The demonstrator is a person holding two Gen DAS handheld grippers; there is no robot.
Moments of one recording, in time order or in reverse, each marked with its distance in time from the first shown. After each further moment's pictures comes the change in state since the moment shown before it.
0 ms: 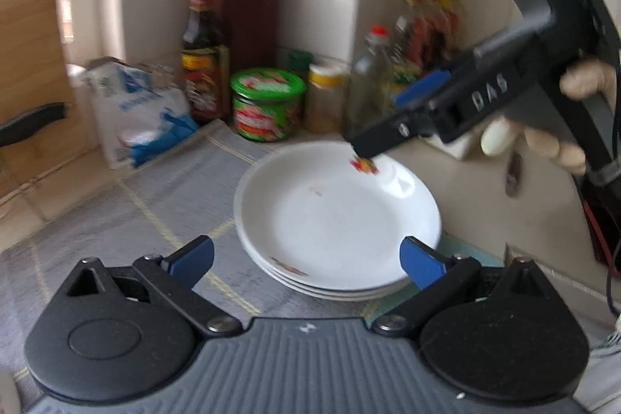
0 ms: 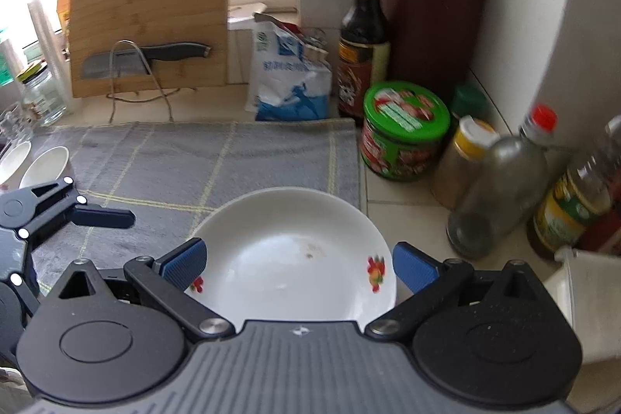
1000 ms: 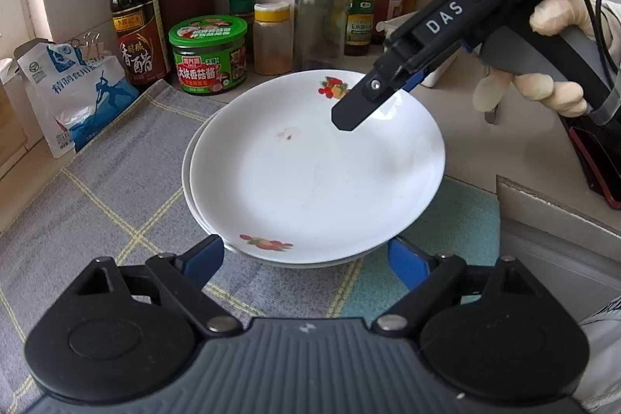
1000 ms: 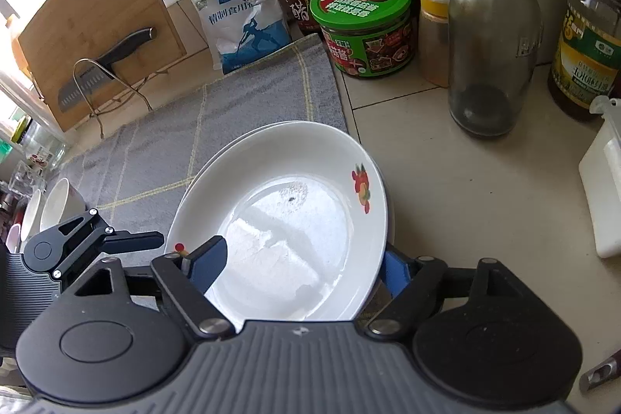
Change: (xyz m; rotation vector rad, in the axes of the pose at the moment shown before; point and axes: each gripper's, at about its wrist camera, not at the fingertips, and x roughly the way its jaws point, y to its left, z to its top) left arm 0.046 -0.010 -0.010 0.166 0.192 -0.127; right arm 0.035 -0.056 -0.038 0.362 0.194 0.144
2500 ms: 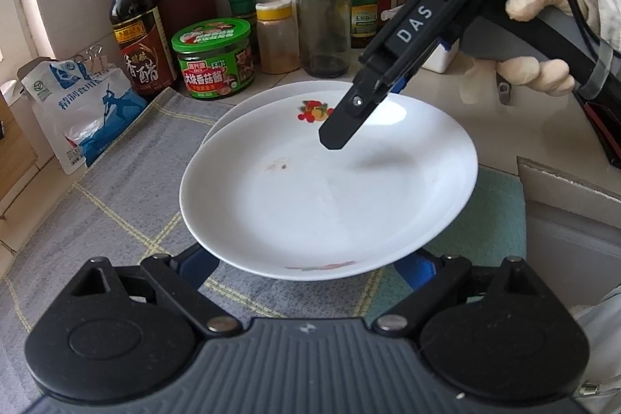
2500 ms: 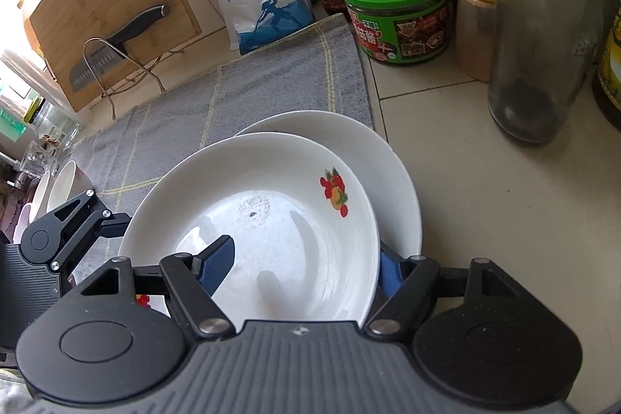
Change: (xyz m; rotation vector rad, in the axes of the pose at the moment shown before) left arm 0.008 0.001 -0.004 0.076 -0.003 0.057; right arm 0.025 -0.003 0.008 -0.038 0.055 0.087
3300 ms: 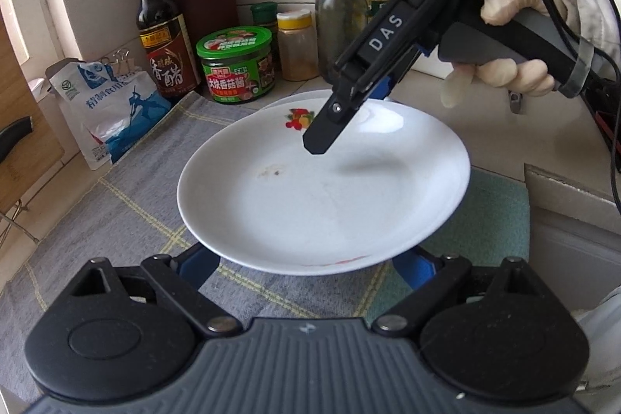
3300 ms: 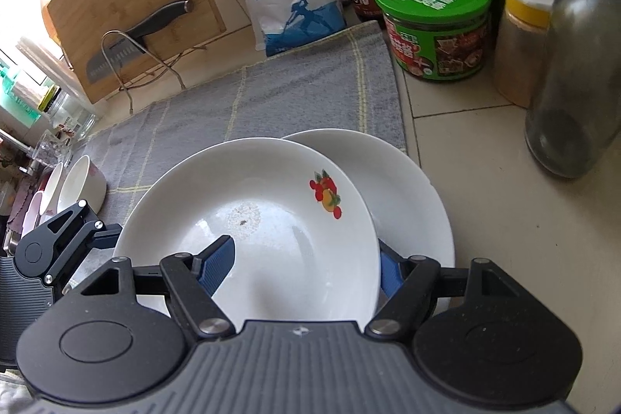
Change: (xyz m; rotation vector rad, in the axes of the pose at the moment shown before) left arm -0.016 -0.003 -0.004 -0.025 -0.028 0.064; right arm 0.012 0.012 0.016 -0.063 0.015 0.039
